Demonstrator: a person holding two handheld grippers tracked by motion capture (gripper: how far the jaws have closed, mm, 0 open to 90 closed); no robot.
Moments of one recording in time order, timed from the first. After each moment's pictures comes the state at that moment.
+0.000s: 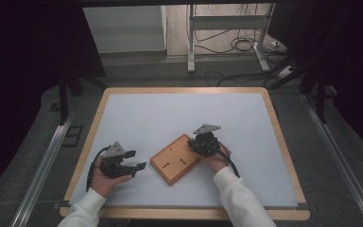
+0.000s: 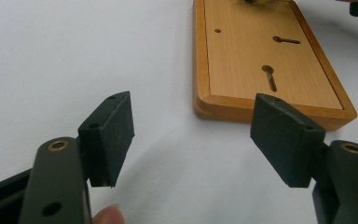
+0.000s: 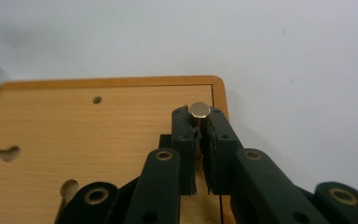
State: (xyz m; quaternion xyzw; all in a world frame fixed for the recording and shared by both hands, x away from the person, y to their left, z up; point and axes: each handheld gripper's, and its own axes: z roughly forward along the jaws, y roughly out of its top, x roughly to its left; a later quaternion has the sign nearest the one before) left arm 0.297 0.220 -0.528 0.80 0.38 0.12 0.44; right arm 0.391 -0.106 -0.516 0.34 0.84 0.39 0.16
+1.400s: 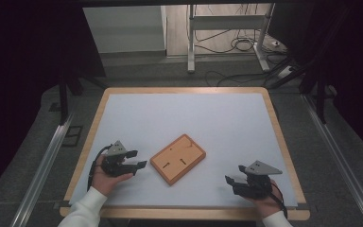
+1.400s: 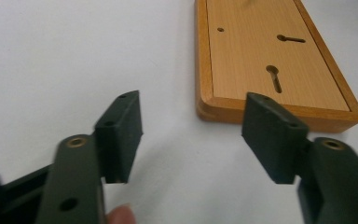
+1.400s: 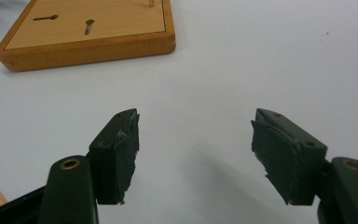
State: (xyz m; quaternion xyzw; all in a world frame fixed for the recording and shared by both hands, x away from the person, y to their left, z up) left arm 0.303 0.217 -0.527 0.81 0.38 0.12 0.44; right arm 0.266 -0.245 -0.511 0.39 0.80 0.41 0.19
